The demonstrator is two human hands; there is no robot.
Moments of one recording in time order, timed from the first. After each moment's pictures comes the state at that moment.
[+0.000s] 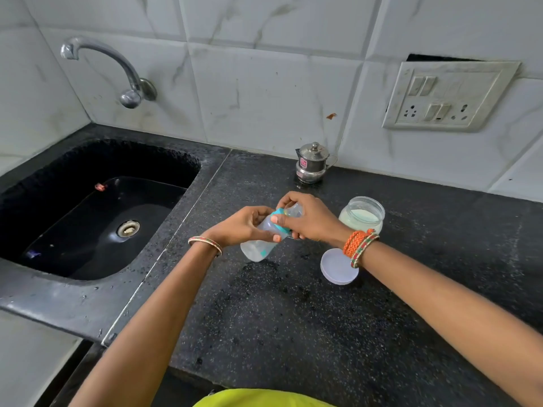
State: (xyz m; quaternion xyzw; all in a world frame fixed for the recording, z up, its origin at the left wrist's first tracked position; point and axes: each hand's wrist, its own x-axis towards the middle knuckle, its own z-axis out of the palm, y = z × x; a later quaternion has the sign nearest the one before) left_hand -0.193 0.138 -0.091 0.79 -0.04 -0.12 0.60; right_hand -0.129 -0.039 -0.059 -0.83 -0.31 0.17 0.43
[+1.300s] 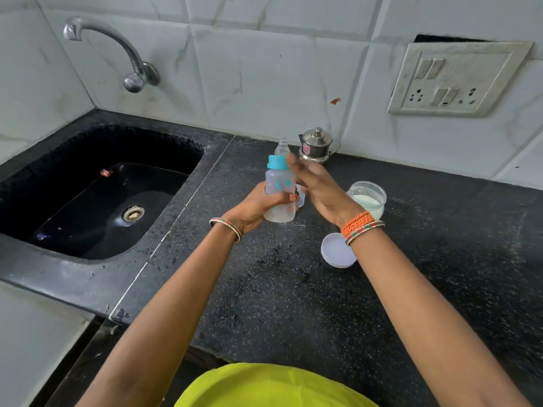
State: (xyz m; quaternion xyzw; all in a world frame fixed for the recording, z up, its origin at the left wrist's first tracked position) left_hand -0.191 0.096 -0.077 0.66 -0.01 -0.04 0.75; right_hand -0.132 -0.035 -0.037 -0.65 -0.26 0.25 0.67
